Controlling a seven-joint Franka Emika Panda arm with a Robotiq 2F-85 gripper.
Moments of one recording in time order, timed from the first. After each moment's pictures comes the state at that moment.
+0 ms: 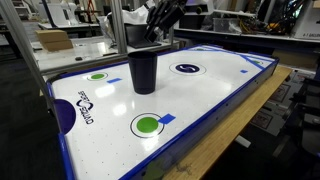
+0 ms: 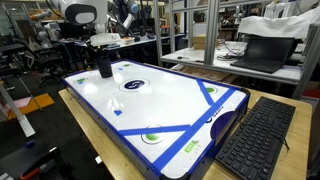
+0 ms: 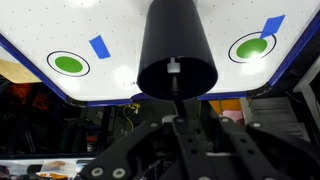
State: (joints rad) arm 0.15 0.49 0.52 -1.86 0.66 2.73 -1.42
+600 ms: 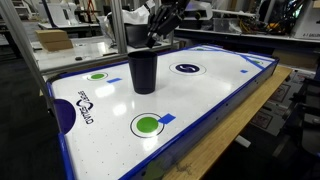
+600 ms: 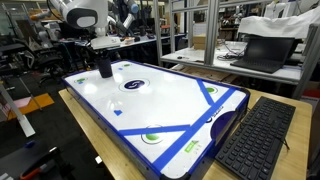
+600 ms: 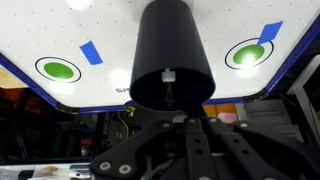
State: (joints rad) arm 0.15 0.52 0.52 -1.85 0.64 2.72 -1.42
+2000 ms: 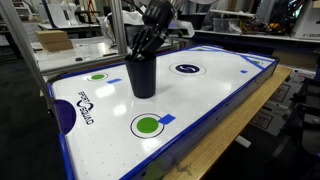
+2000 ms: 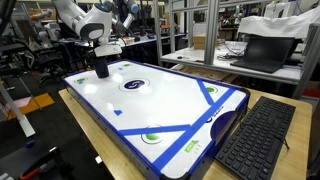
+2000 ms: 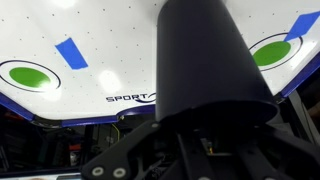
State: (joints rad) arm 0.16 0.76 0.58 -1.64 0.41 2.71 -1.27
